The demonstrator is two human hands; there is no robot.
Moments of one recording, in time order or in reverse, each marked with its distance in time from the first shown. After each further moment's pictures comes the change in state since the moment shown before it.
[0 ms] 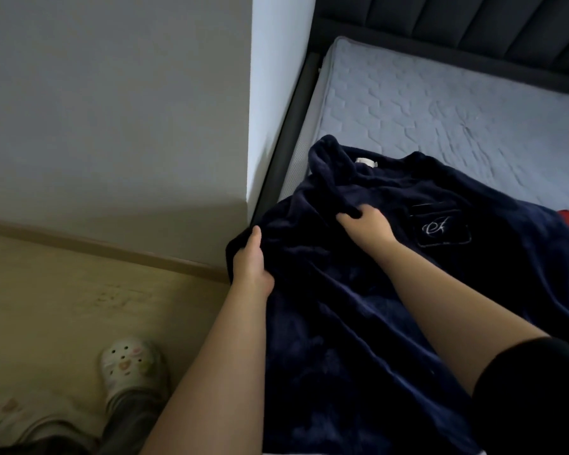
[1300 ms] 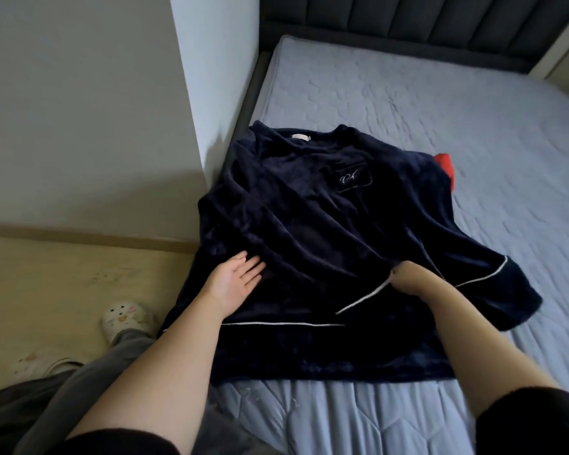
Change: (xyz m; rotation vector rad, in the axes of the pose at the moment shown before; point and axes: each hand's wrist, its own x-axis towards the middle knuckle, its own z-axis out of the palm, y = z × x) left_hand -0.129 -0.088 -0.068 0.226 -0.270 -0.050; right_hand -0.193 0.164 -0.129 -0.436 -0.315 0.352
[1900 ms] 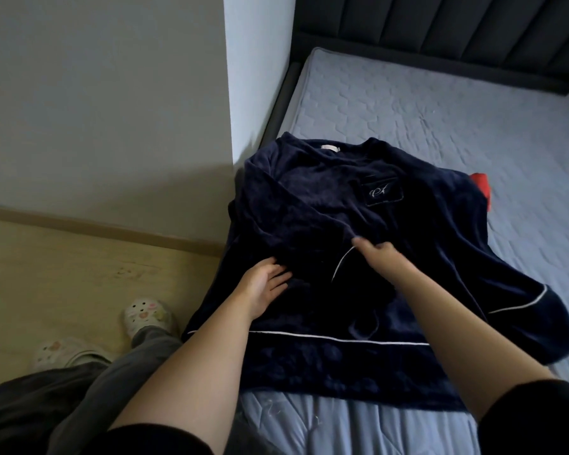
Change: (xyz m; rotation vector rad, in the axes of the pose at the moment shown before) left_hand 0.002 0.005 0.012 0.190 0.030 0.010; right_hand 0.003 -0.102 0.001 0.469 0.143 -0.027
